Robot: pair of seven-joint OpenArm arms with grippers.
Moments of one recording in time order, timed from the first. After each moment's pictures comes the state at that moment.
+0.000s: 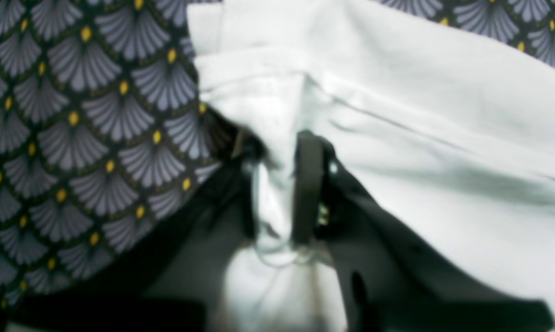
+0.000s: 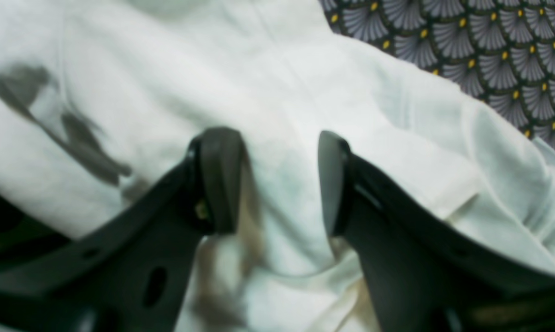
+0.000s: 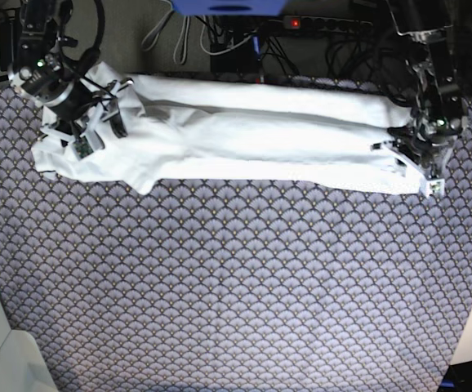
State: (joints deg) left arm 7.5 -11.7 -19.9 90.0 -10.7 -8.1 52.2; right arm -22.8 8.5 17.5 106.5 6.0 40.1 -37.2
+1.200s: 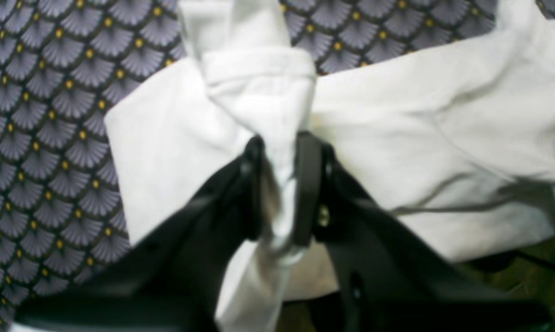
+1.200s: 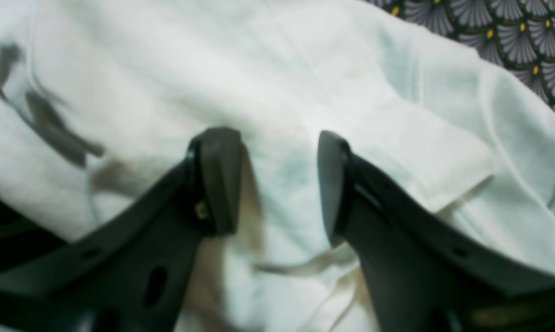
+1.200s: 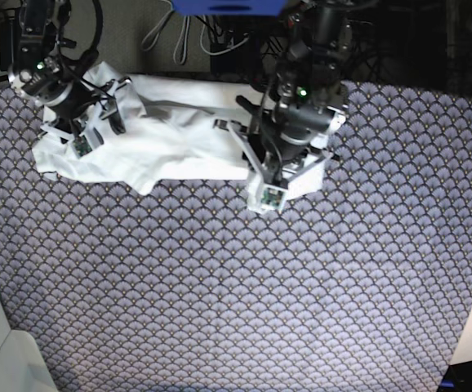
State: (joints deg) left arm 10.6 7.8 15.0 114.7 7.6 -7.0 65.9; right arm -22.2 9.2 17.5 103.3 6.0 40.1 -37.0
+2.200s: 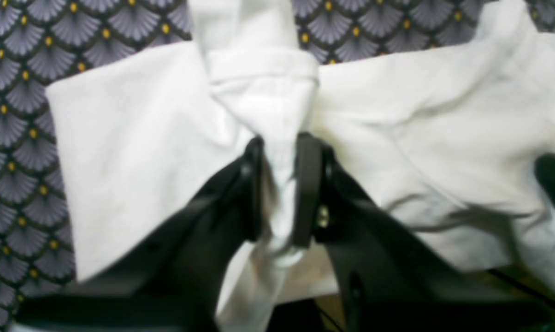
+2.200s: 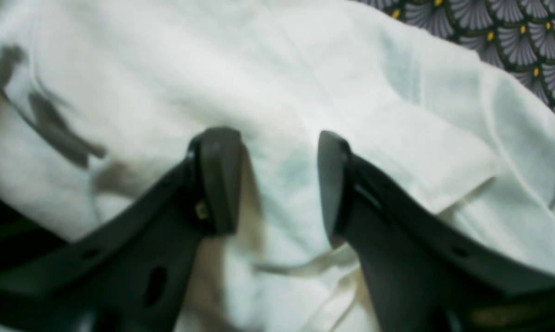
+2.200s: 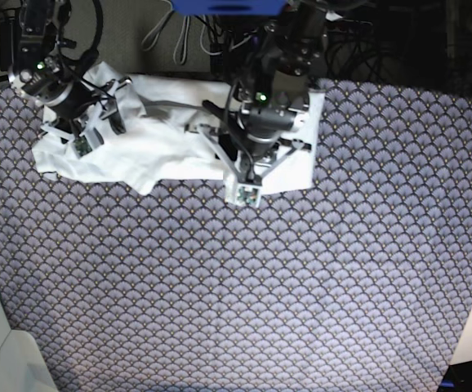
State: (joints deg) left arm 8.1 7.8 23.9 107.9 7.0 10.6 65.5; right arm -22.2 9.3 17.5 103.3 6.0 40.1 -37.0
